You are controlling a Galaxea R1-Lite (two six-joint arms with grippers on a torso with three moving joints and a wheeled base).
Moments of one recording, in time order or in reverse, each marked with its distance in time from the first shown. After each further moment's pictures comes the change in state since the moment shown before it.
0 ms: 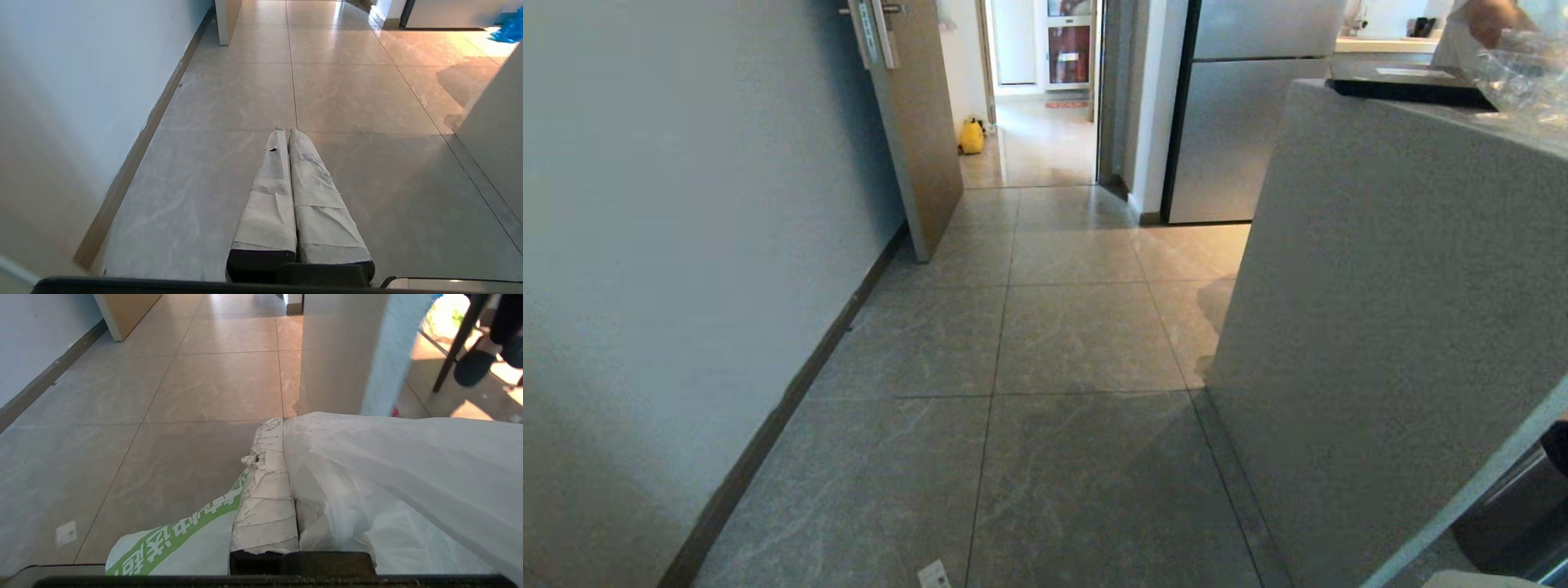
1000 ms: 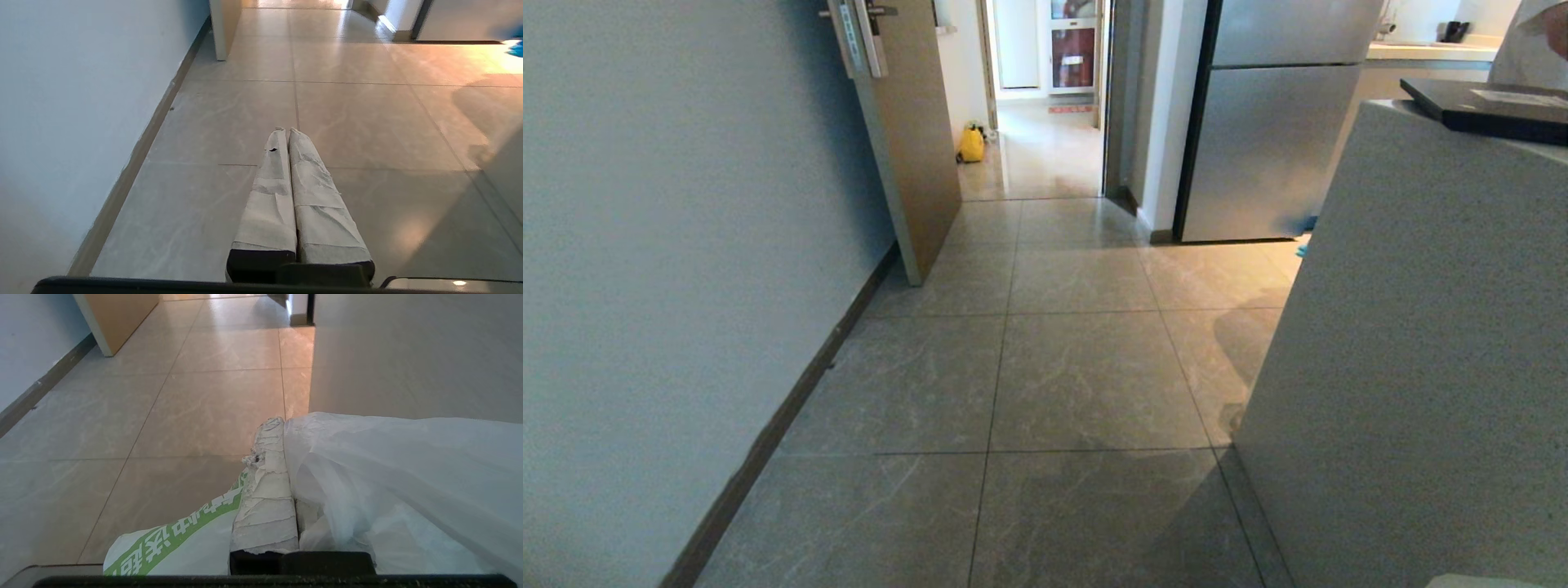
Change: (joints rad) left arm 0.000 0.000 0.000 0.000 0.000 0.000; right arm 0.000 0.000 0.000 0.000 0.000 0.001
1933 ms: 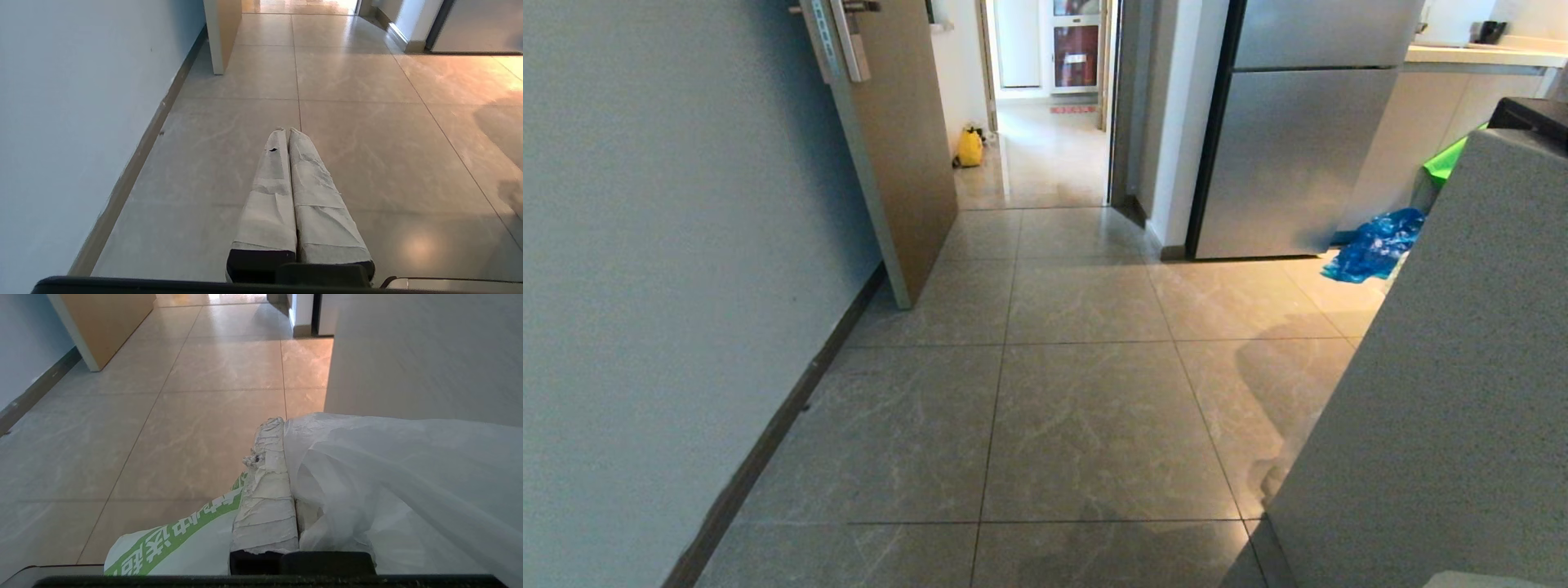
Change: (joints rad) left arm 0.000 0.000 0.000 0.000 0.000 0.000; right arm 0.000 0.000 0.000 0.000 0.000 0.000
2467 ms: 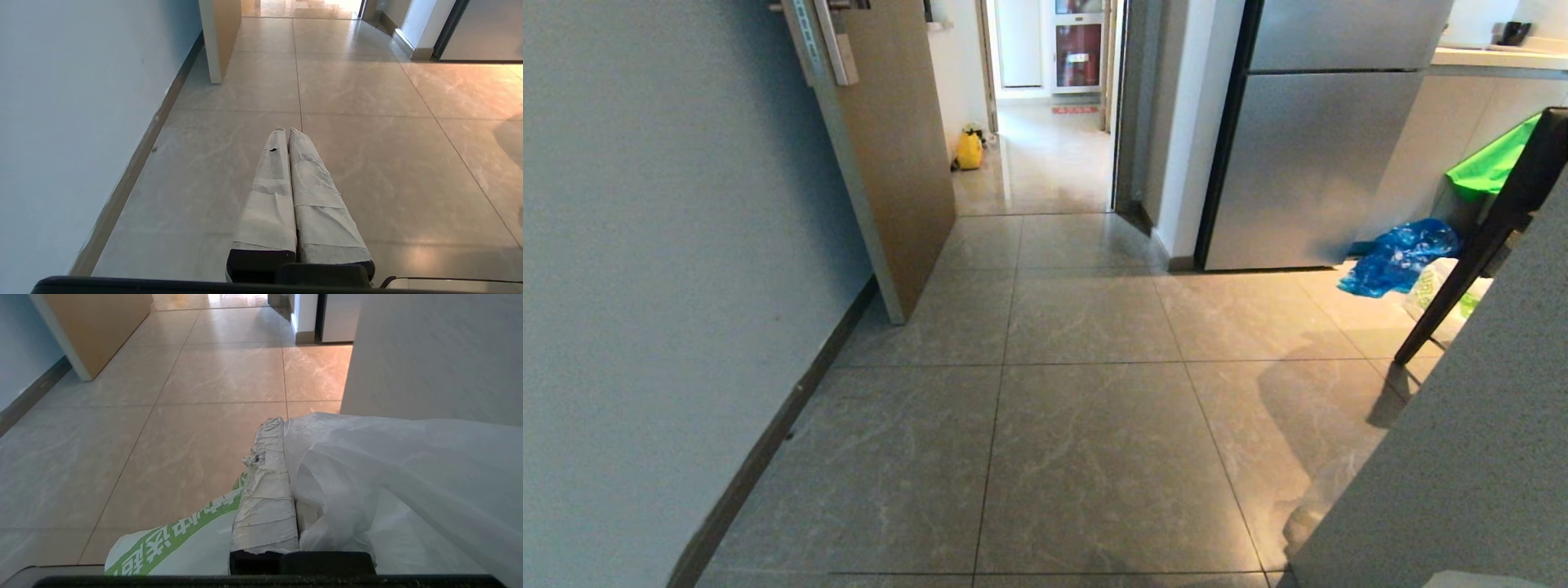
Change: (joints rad) left arm 0.000 0.000 0.000 0.001 0.000 0.000; right arm 0.000 0.000 0.000 0.000 0.000 0.000
